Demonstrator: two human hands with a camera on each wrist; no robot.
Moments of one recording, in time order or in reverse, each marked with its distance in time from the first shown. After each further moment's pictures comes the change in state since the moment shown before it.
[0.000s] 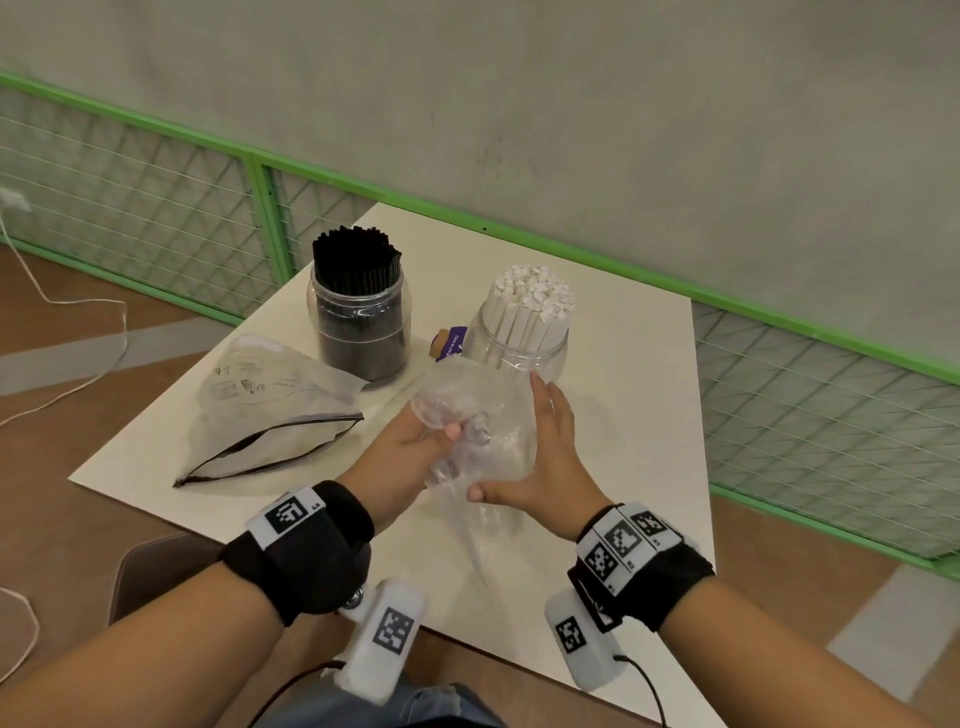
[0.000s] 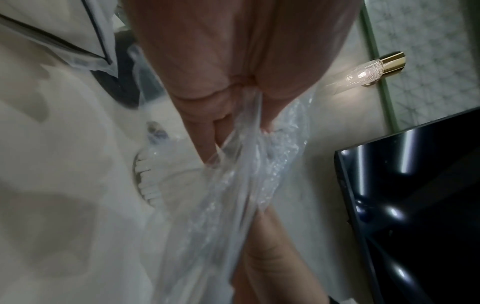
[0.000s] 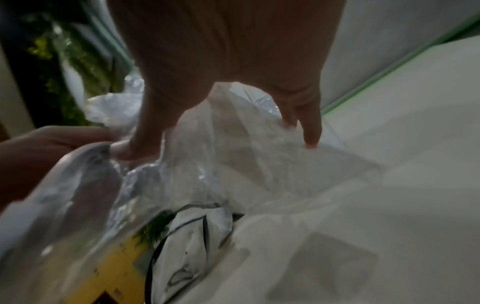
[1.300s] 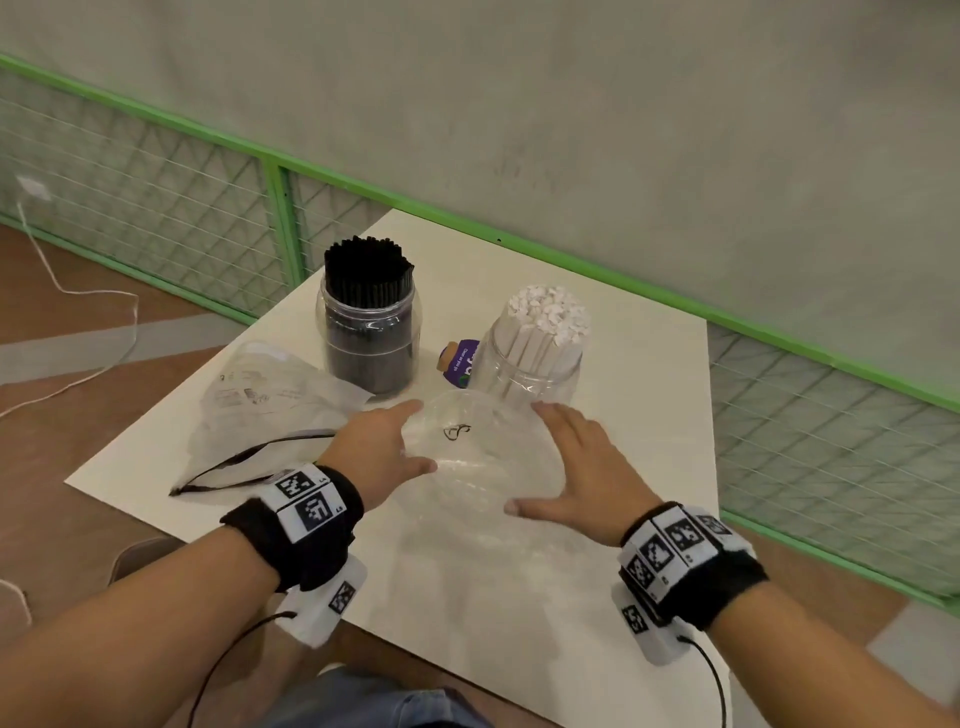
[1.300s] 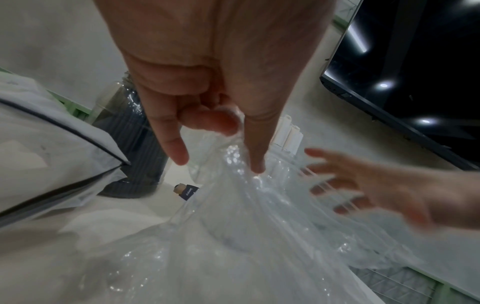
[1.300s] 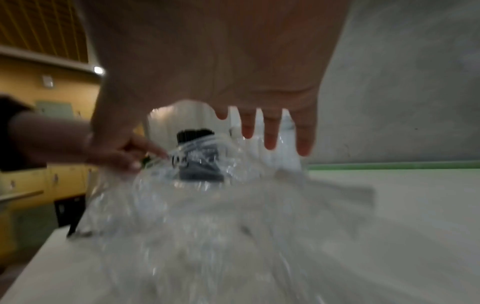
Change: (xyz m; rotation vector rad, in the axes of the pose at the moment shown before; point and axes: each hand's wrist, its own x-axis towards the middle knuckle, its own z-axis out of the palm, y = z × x) left_hand 0.045 -0.006 -0.048 1.118 0.162 0.000; right_hand 0.022 0.010 -0.043 -0.590 -0.156 -0.086
